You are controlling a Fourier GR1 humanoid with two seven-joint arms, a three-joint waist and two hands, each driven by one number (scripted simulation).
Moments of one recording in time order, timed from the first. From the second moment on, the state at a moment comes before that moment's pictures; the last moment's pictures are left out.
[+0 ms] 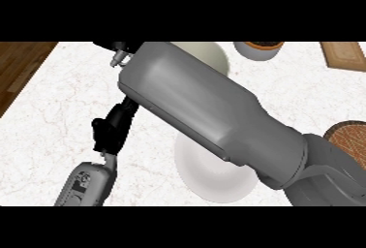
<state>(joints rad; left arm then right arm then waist) -0.27 0.05 -0.18 -1.45 -0.03 0.07 0.08 -1.56 -0.01 0.62 -0.77 0.75 -0.65 1.16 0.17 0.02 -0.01</state>
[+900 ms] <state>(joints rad) -0.26 0.06 -0.15 -1.46 -0.03 0.09 0.08 -1.62 -0.01 0.68 -0.39 0.67 -0.56 1.18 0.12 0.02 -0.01</state>
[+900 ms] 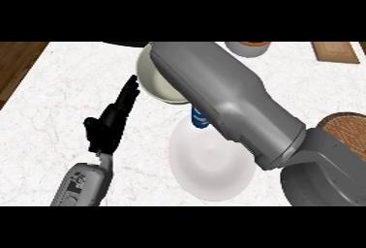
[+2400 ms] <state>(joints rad) -0.21 0.07 -0.11 -1.49 -0.03 0.10 0.07 -1.31 -0.01 0.60 -0.49 0.47 -0.98 0.88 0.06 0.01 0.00</state>
